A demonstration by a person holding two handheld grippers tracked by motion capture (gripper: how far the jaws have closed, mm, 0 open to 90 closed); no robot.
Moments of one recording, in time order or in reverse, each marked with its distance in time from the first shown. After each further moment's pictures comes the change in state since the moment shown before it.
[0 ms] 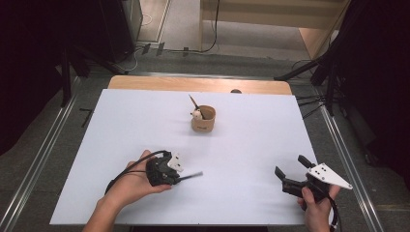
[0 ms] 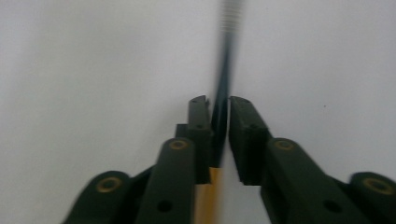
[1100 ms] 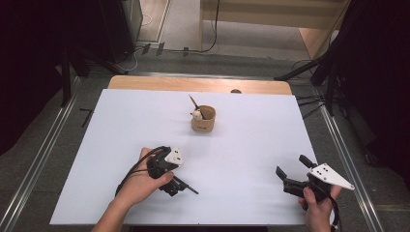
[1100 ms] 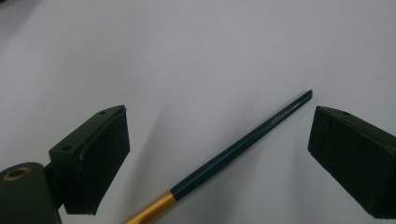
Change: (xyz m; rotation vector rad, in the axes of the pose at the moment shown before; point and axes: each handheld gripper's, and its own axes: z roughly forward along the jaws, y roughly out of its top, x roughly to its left) left arm 0.004 0.006 -0.002 -0.142 0.011 -0.089; right arm -0.002 0.001 -0.002 -0.013 0.003 0.000
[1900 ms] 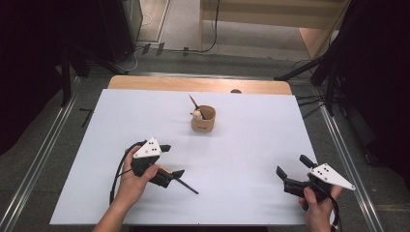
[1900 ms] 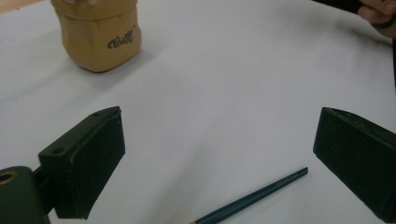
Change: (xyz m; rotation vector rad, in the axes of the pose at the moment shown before) left arm 0.007 -0.023 -0.030 -0.428 0.059 -0.181; right arm 0.000 0.001 -0.001 -0.005 -0.002 0.006
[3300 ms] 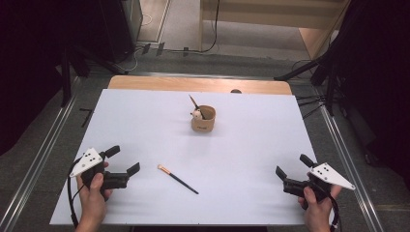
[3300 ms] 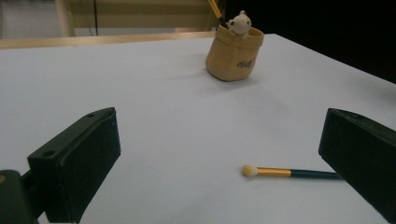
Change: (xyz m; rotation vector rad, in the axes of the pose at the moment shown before) left arm 0.030 -0.078 -0.086 -0.317 0.283 -0.219; right arm 0.000 0.001 0.001 -0.013 0.010 0.001
